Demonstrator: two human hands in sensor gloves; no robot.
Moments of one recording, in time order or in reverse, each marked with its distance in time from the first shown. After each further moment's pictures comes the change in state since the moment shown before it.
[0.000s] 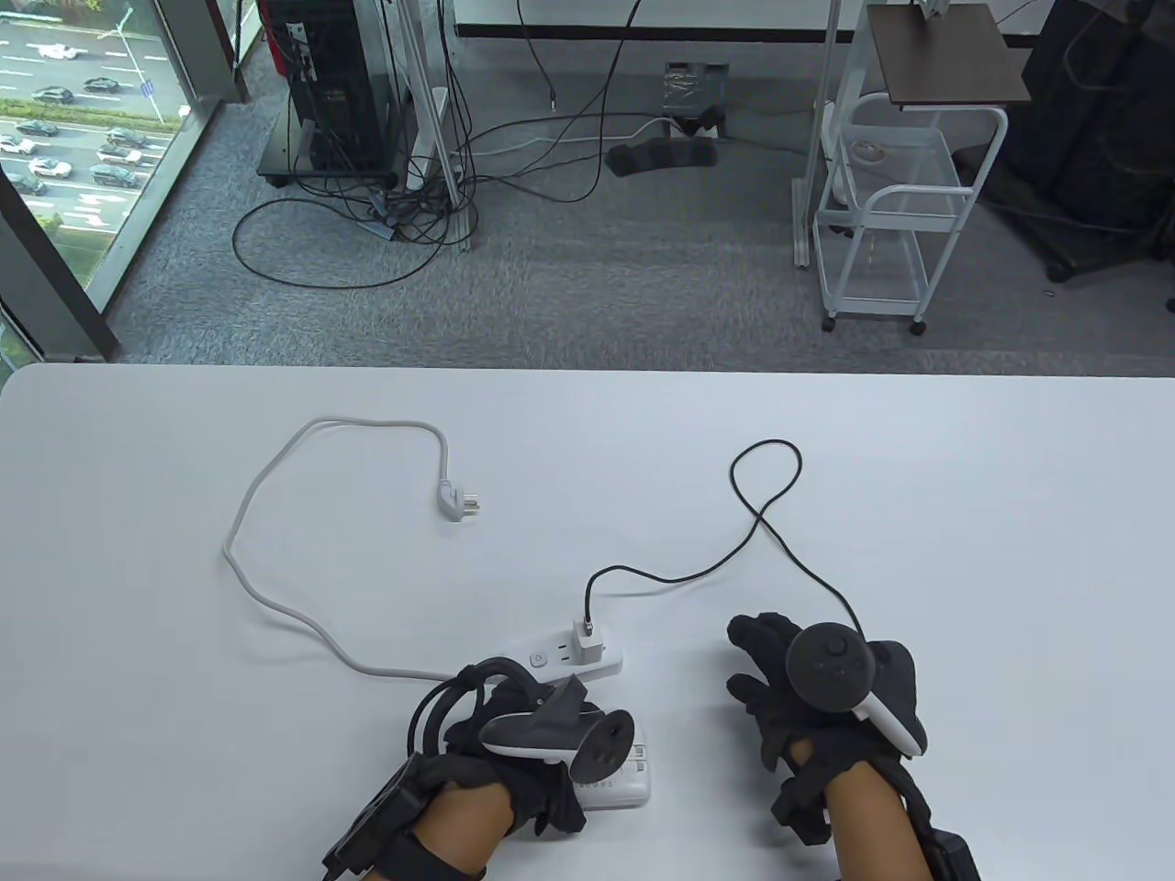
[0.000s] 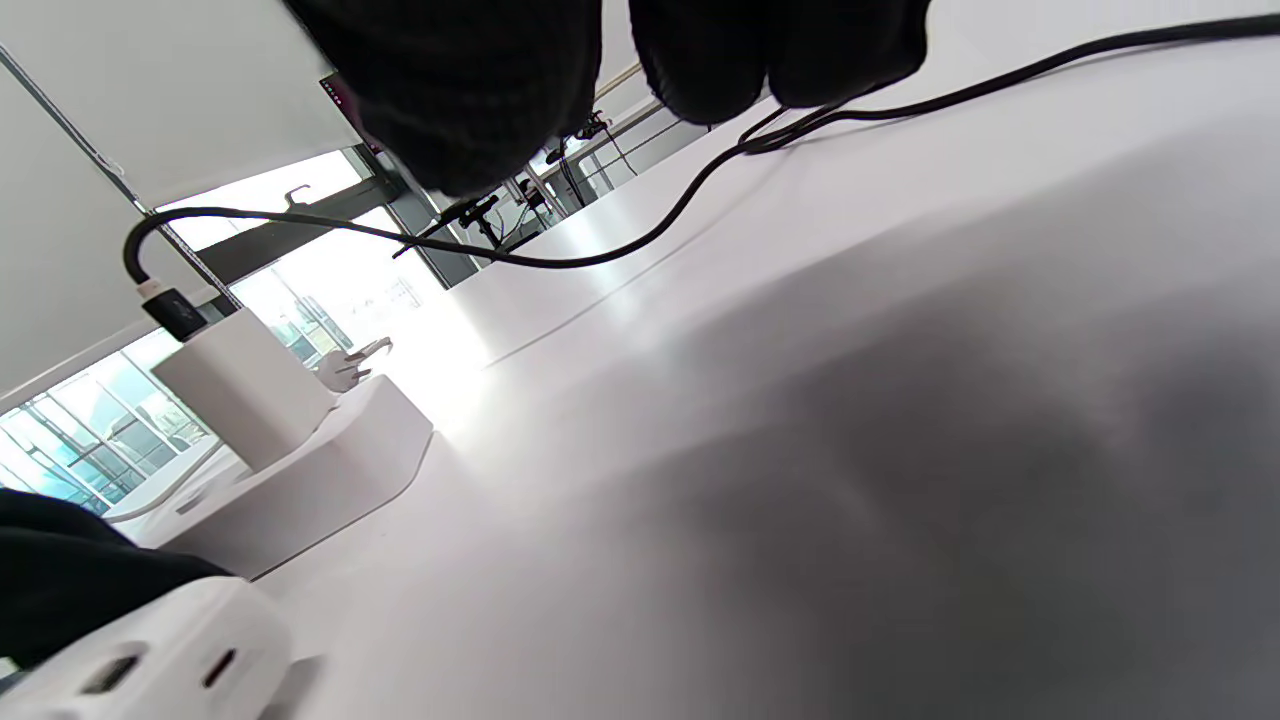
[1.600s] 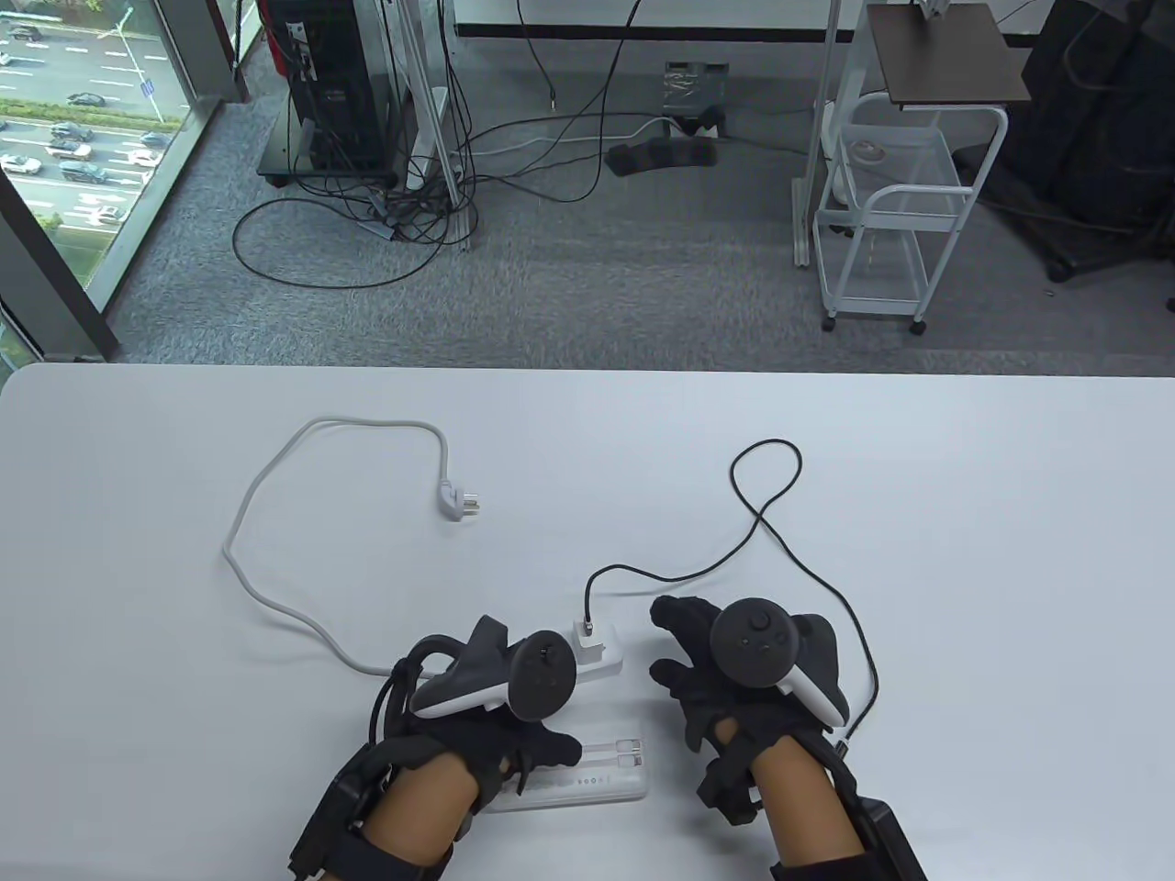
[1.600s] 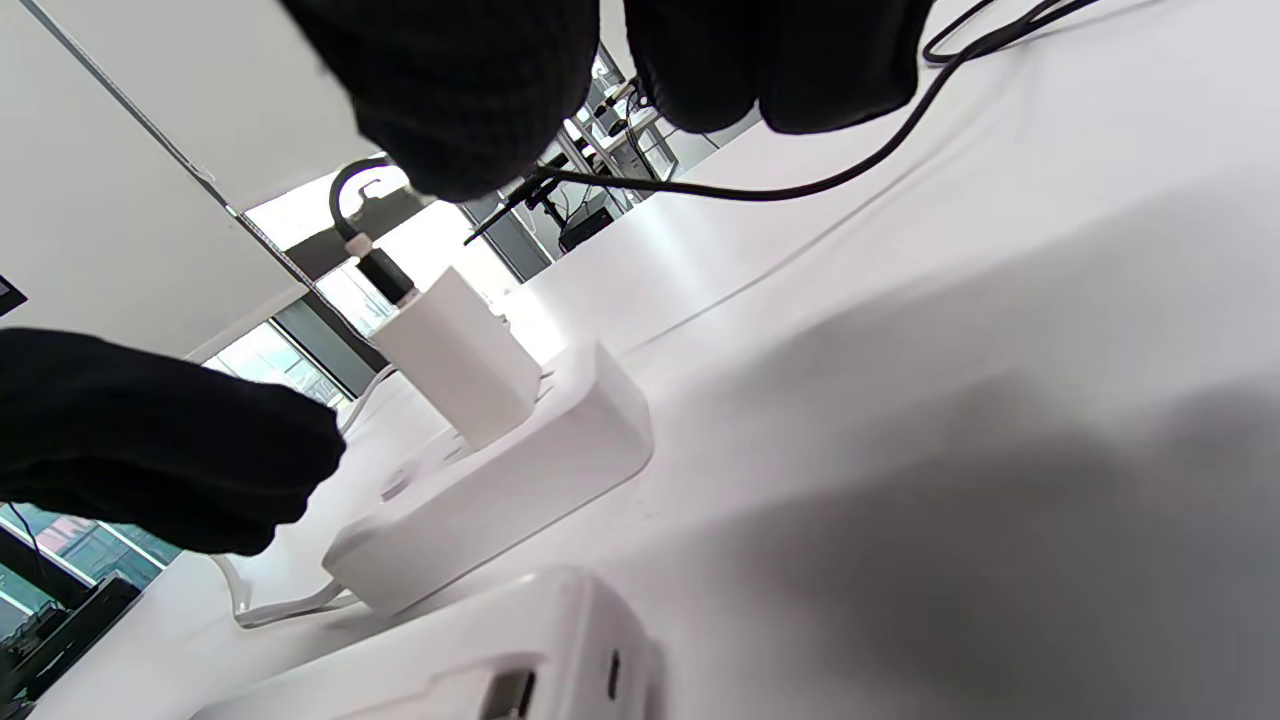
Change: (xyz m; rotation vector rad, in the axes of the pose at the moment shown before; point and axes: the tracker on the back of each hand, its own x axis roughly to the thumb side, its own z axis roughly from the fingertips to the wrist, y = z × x) left_hand -0.036 0.028 0.032 0.032 0.148 0.296; right_hand 0.058 0.017 -0.021 0.047 -0.084 -0.092
